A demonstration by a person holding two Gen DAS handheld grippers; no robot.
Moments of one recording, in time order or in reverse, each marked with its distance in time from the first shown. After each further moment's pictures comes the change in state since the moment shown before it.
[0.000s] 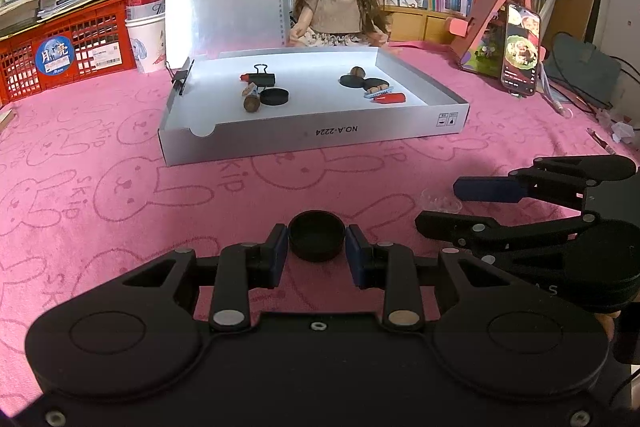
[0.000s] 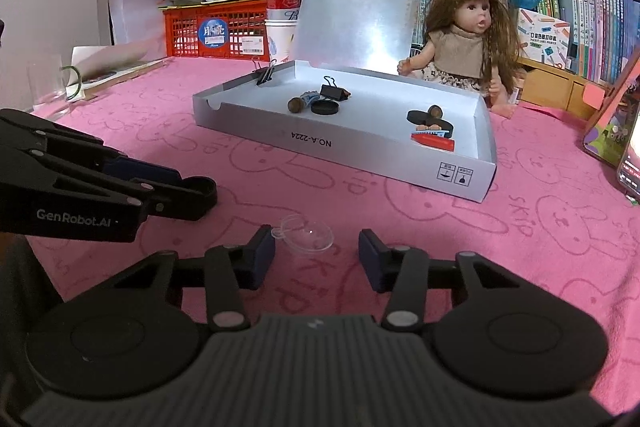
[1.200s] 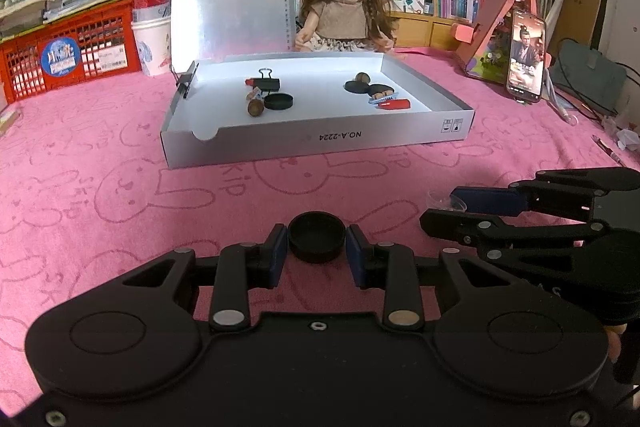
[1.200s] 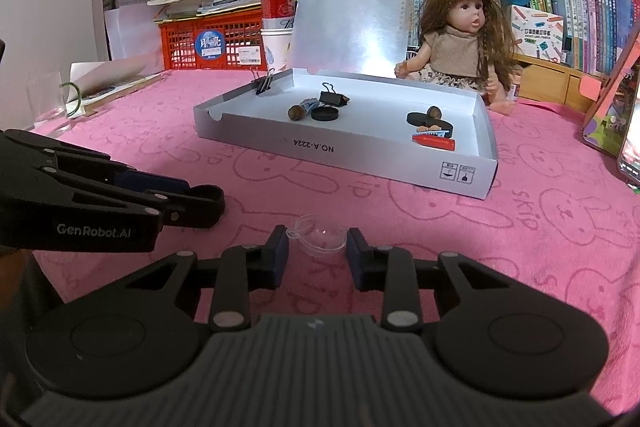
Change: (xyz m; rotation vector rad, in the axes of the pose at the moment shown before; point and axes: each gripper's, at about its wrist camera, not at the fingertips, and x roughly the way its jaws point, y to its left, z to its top) left arm 0.001 0.000 0.000 -0.007 -0.021 0.016; right arm -0.002 0.002 0.000 0.046 -0.027 -0.003
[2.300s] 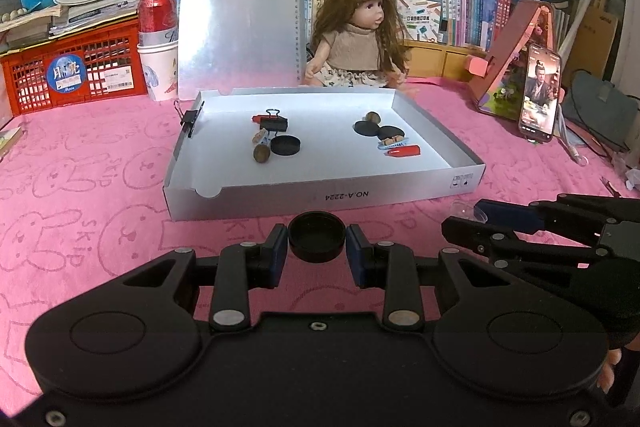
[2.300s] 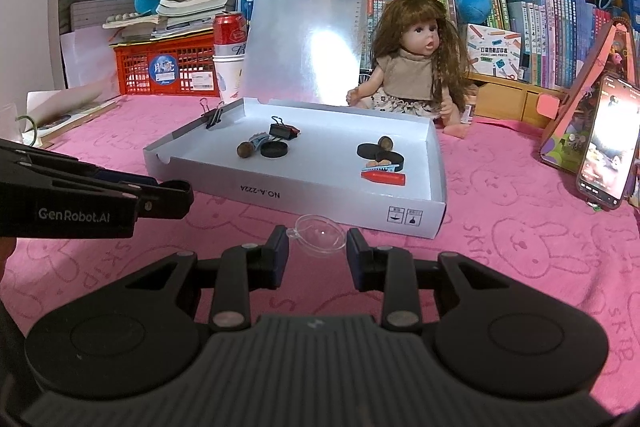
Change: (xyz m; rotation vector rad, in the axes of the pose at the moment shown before) left arm 0.007 -0.001 0.039 -0.045 -0.039 0.025; right arm 0.002 -0.012 0.027 0.038 -0.039 -0.130
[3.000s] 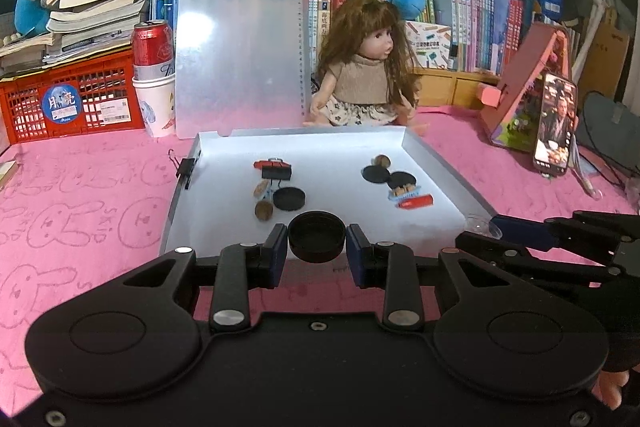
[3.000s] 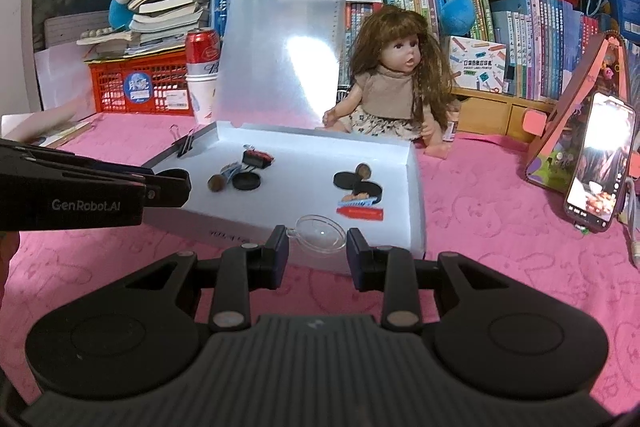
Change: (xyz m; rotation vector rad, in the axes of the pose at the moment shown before) left arm 0.027 0.001 0.046 -0.006 -0.051 0.019; right arm 0.017 -0.014 0.032 0.026 -0.020 -0.058
